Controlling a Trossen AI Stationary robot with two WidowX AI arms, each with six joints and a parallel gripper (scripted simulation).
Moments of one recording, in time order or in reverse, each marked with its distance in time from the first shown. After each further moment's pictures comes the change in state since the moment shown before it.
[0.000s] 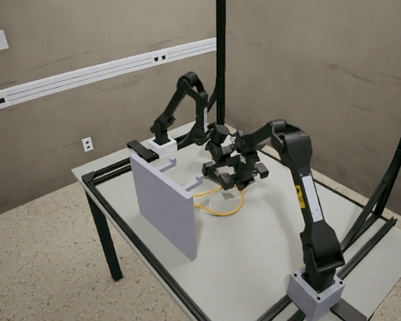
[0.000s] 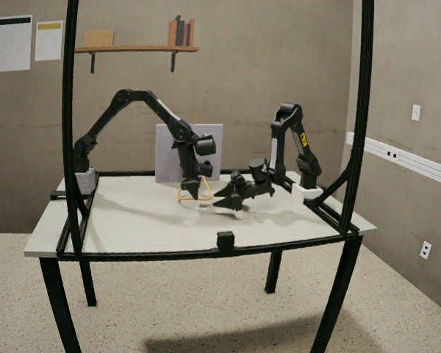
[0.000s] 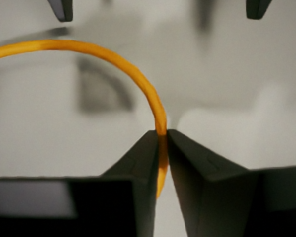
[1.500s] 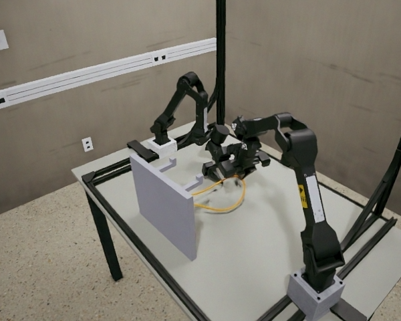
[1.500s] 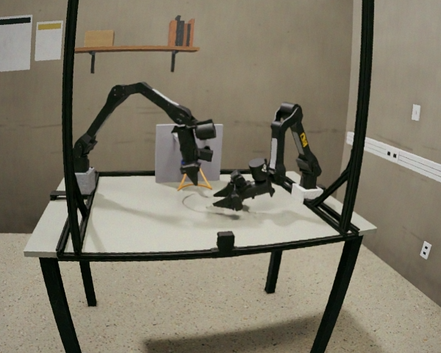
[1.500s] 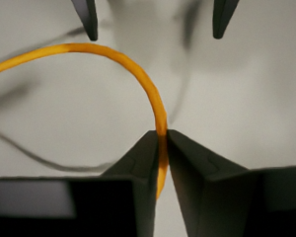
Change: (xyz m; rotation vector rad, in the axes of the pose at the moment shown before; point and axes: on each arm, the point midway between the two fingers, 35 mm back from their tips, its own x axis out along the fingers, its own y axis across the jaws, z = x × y) left arm -0.054 0.000 0.011 0.000 0.002 0.000; right arm 0.000 0.000 0.000 0.000 0.000 0.000
